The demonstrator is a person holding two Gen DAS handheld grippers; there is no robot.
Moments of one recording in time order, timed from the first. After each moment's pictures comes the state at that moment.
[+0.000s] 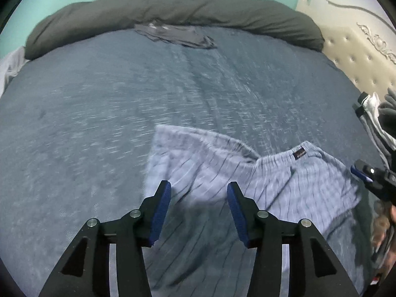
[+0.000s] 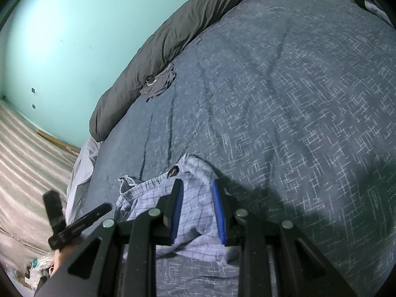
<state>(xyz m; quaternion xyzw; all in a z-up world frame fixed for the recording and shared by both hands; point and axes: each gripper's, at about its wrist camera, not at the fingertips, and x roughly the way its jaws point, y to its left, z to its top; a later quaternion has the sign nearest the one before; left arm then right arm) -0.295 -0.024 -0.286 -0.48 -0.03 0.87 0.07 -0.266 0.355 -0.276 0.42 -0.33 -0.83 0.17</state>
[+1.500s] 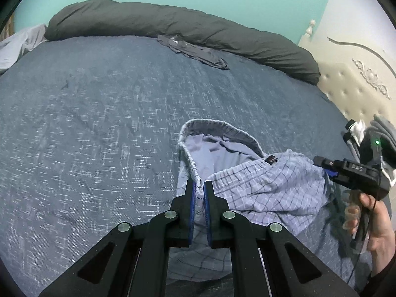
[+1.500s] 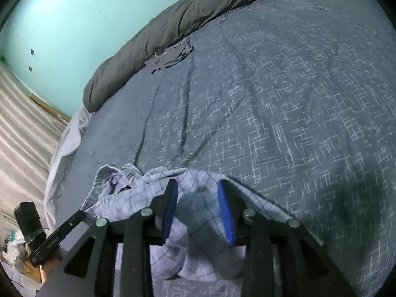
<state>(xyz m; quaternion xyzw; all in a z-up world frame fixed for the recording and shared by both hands) -0.219 -0.081 -0.297 -0.40 -0.12 0.91 0.07 -0.304 0.277 -0.293 0.45 -0.24 -0.84 0.20</state>
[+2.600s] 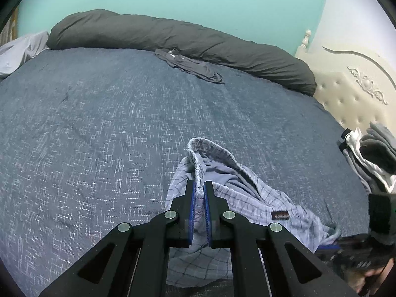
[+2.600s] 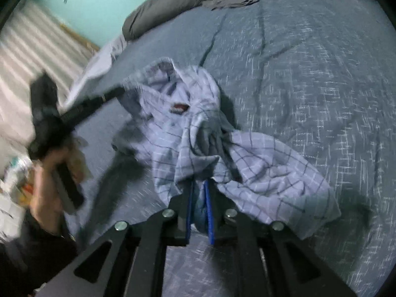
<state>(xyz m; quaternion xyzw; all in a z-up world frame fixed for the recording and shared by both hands) -0.214 -0.074 -0.280 -0.37 -0.12 0.92 0.06 -0.201 0.216 -0.285 0.52 -0.13 -0.78 0.32</state>
